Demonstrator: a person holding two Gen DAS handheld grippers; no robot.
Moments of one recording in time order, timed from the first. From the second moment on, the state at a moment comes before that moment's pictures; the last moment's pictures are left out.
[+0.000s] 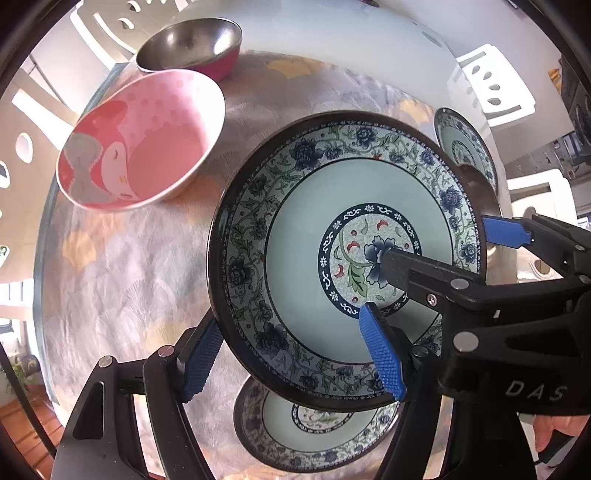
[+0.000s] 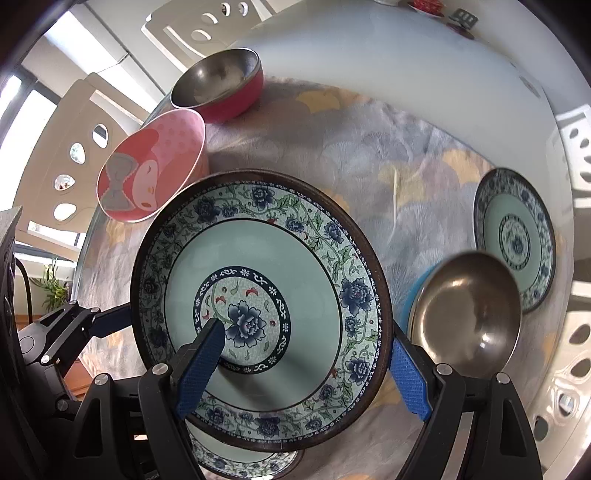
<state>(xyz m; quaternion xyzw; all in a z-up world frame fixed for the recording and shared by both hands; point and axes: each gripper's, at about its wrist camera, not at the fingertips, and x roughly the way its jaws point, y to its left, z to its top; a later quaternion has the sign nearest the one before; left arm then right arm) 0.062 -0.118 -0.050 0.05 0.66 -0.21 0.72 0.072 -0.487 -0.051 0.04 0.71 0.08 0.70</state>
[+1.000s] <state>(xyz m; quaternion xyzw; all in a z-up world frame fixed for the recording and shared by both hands) 0.028 -0.088 -0.065 0.10 0.67 -0.26 0.69 0.003 -0.465 -0.060 0.13 0.72 0.06 0.67</state>
